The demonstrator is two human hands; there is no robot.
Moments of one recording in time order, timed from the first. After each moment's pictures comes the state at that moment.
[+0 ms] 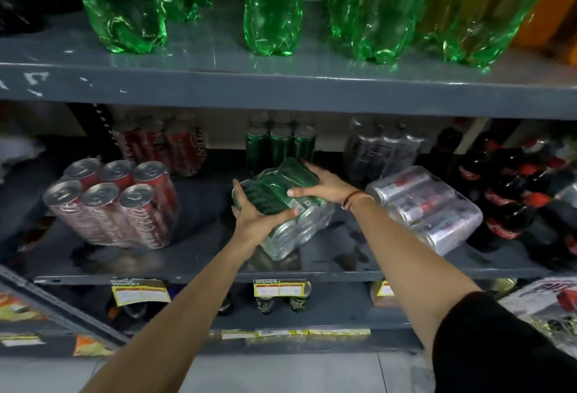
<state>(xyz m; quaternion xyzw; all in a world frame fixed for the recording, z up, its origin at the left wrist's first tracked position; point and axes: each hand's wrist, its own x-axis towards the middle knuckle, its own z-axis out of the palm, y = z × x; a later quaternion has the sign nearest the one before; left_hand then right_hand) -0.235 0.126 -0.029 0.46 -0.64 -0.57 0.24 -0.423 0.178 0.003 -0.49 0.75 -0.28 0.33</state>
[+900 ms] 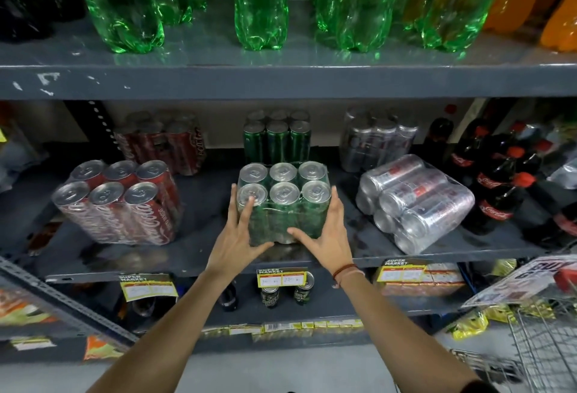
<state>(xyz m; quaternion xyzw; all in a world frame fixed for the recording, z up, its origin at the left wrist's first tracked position) -0.173 0.132 -0.068 0.23 -0.91 -0.18 0.29 -0.336 0.259 -0.074 -0.44 0.77 -0.46 0.01</state>
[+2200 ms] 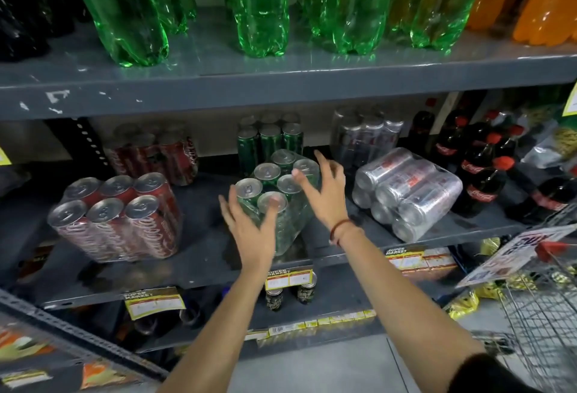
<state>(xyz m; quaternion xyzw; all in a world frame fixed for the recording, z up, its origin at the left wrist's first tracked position) -0.205 0.172 -0.021 0.42 -0.64 -0.48 0.44 -0.341 0.216 -0.006 -0.33 0.78 -0.53 0.07</state>
